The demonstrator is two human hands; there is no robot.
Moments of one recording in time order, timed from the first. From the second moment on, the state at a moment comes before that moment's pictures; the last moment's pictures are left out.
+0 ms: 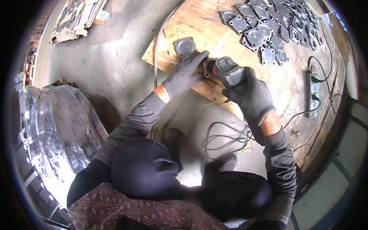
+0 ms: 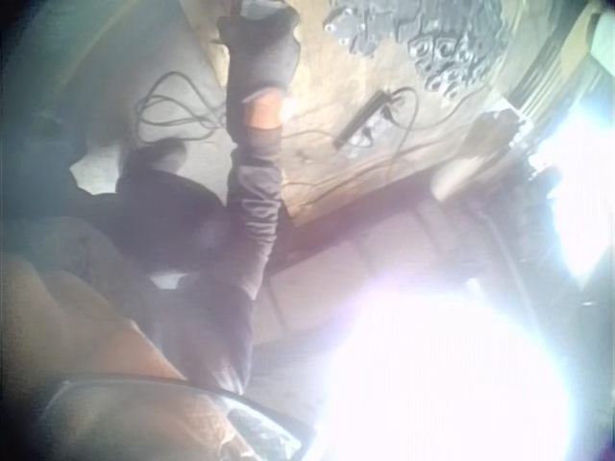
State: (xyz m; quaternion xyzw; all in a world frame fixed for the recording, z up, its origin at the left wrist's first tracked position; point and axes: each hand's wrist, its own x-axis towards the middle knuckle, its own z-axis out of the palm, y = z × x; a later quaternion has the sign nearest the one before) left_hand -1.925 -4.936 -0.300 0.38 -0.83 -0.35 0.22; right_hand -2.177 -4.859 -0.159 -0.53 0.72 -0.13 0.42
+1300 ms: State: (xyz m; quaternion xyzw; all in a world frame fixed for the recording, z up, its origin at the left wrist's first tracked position) left_hand -1.899 -4.925 -0.280 0.45 -0.74 -0.31 0.40; right_hand -2.161 -4.872 -0.166 -0.57 0.70 -0.10 0.42
